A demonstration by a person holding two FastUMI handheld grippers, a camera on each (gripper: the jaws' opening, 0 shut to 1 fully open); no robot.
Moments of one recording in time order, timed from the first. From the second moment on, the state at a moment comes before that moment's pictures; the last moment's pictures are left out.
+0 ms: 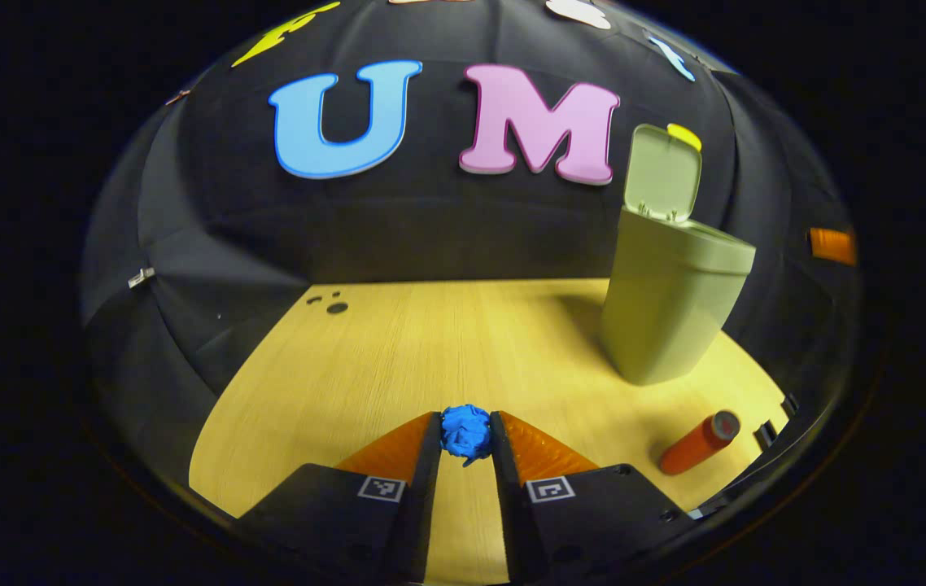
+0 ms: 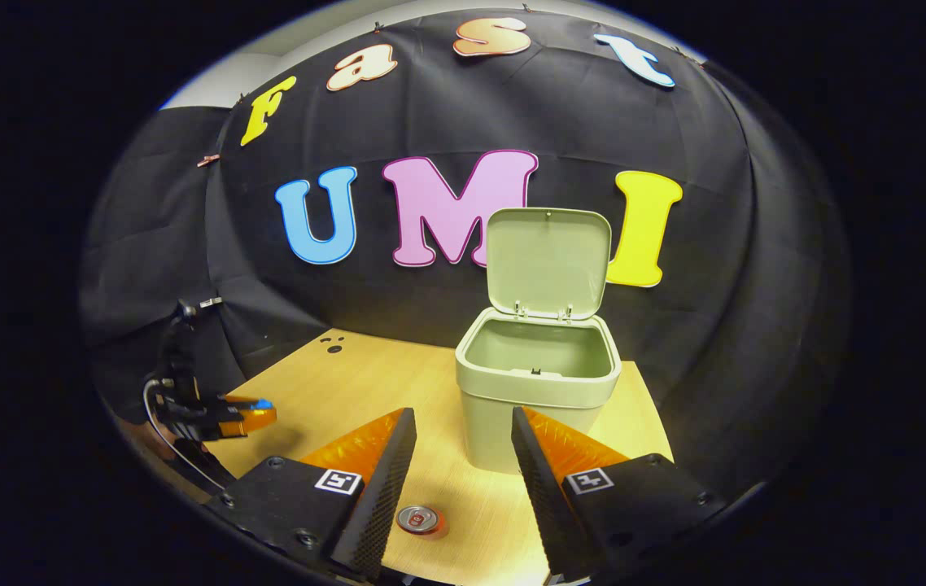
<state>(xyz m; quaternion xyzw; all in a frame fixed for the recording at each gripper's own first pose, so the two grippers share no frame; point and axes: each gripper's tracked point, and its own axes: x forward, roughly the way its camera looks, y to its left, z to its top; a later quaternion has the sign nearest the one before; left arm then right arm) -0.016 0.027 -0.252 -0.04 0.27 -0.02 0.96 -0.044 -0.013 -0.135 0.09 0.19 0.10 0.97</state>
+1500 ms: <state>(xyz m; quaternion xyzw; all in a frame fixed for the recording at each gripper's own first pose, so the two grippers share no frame) 0.182 -0.222 -0.081 -0.04 0.10 -0.28 0.95 -0.067 -0.016 -0.167 0.12 0.22 0.06 0.97</state>
